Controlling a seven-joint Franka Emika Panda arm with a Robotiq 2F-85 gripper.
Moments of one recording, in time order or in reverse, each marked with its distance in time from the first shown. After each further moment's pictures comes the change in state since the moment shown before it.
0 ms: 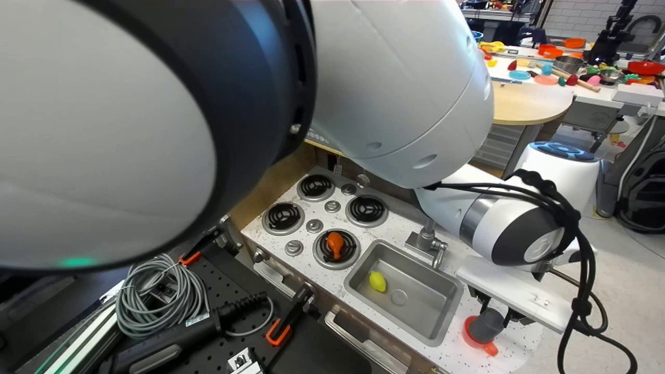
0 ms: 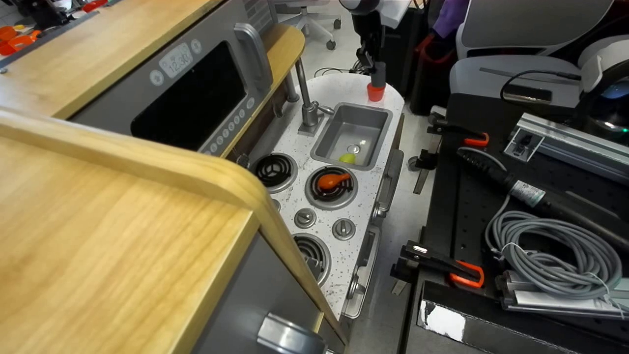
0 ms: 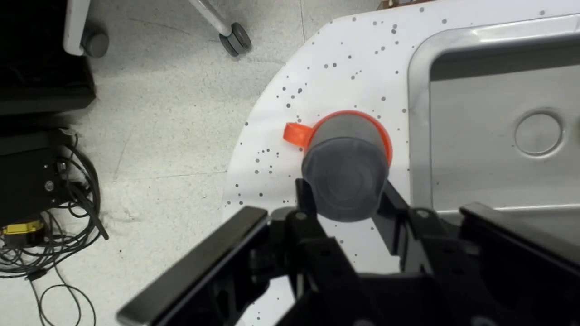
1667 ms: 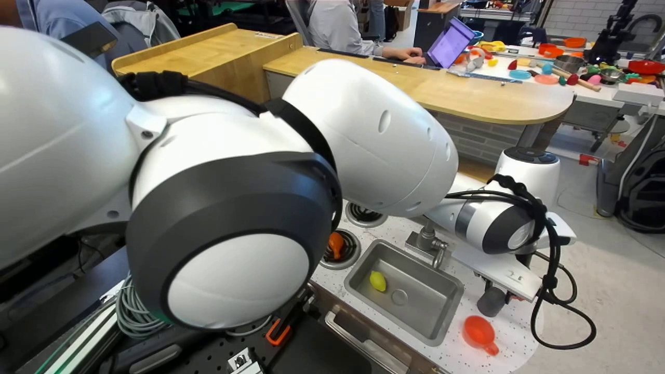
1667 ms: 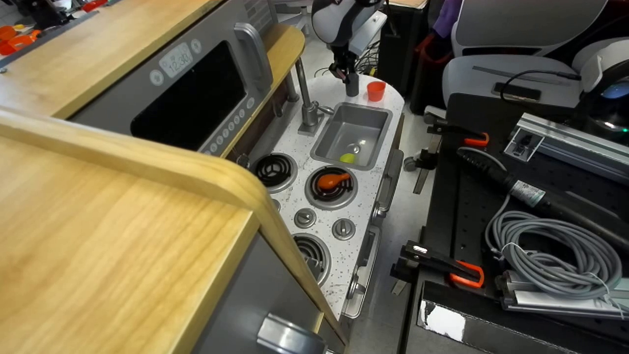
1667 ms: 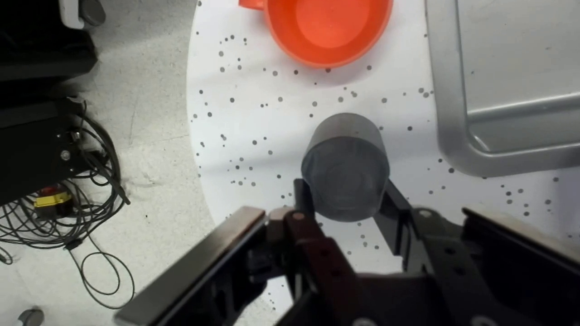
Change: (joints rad) arm 0.045 0.309 -0.012 0.435 0.000 -0.027 0.185
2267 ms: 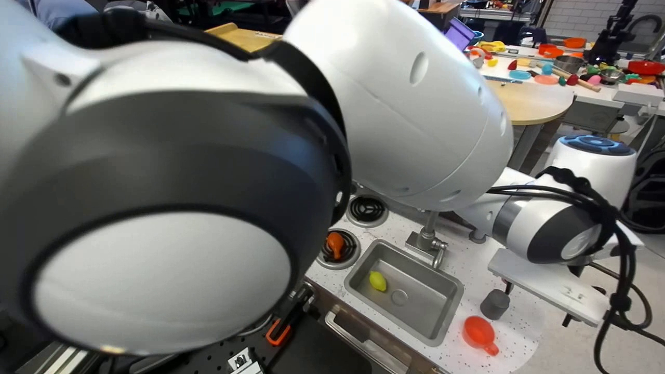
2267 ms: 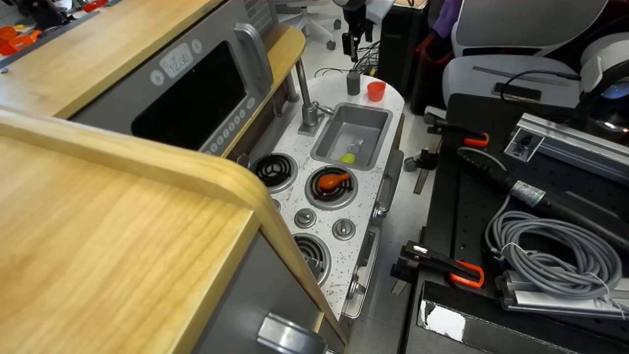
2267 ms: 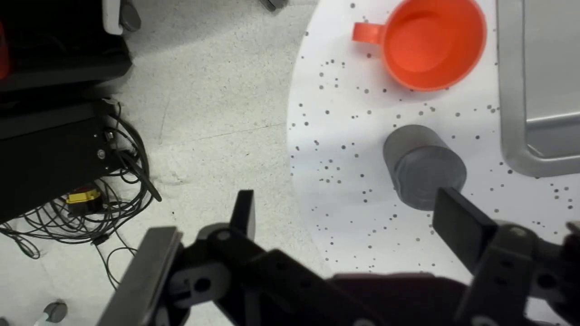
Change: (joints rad) arm -0.077 -0.157 0.005 -0.137 0.000 -0.001 -0.106
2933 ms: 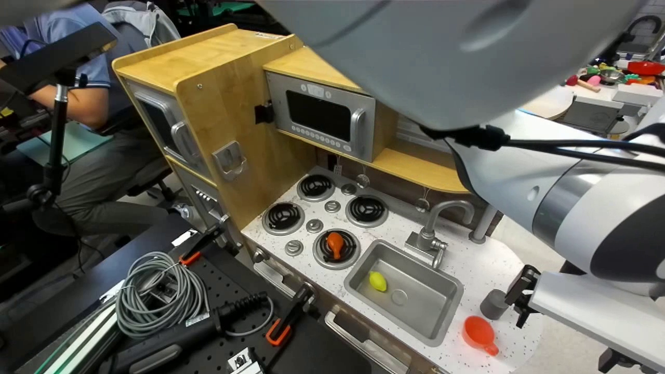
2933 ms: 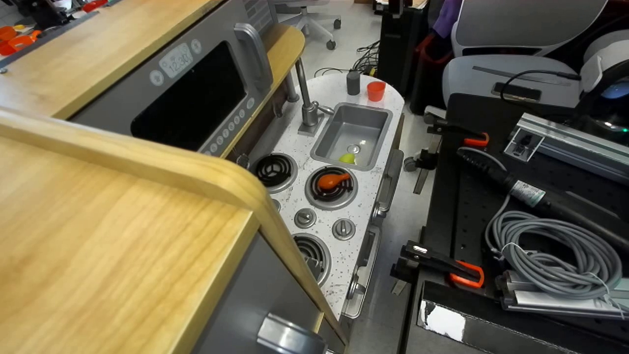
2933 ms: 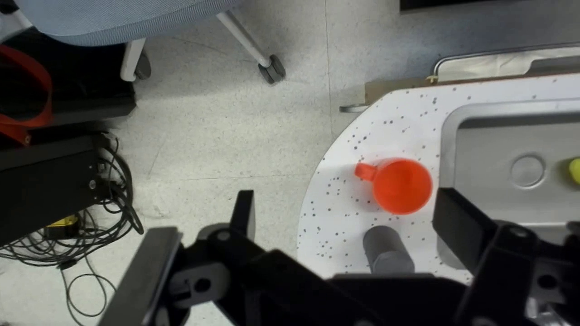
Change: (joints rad) arm -0.085 -0.421 0.008 -0.474 0.000 -0.043 -0.280
